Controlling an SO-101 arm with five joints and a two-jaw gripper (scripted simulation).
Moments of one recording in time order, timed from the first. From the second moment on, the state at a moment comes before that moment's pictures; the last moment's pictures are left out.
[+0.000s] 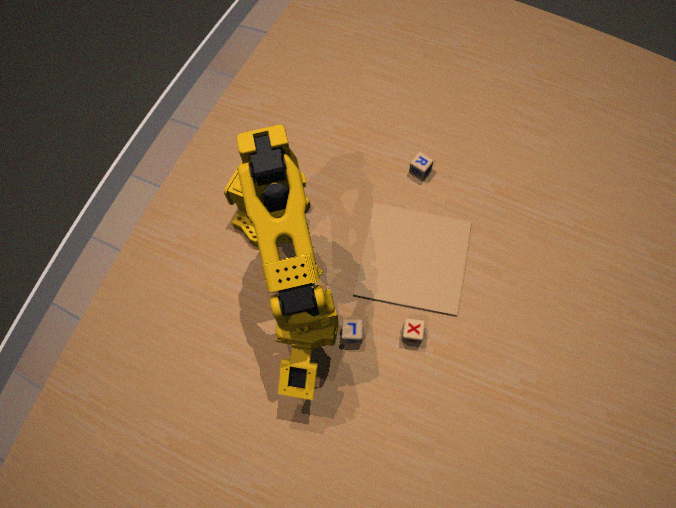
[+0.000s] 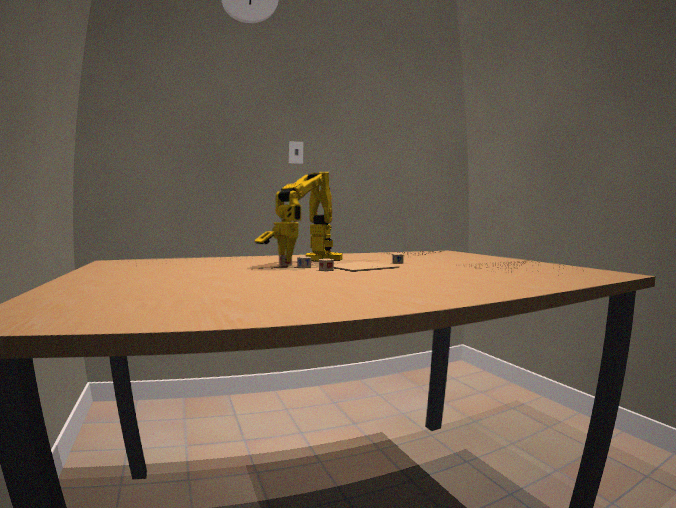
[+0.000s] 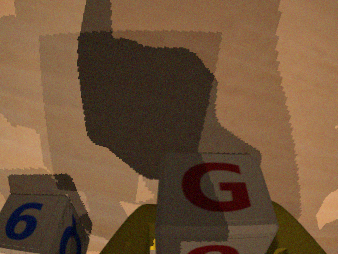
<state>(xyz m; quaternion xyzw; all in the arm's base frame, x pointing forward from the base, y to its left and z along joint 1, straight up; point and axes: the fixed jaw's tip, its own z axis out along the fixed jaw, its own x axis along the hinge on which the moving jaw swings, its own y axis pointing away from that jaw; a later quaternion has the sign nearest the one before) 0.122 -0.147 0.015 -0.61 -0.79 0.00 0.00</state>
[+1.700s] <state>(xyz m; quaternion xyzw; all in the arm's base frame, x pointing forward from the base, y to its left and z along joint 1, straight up) 0.122 -0.147 0.015 -0.61 -0.79 0.00 0.00</state>
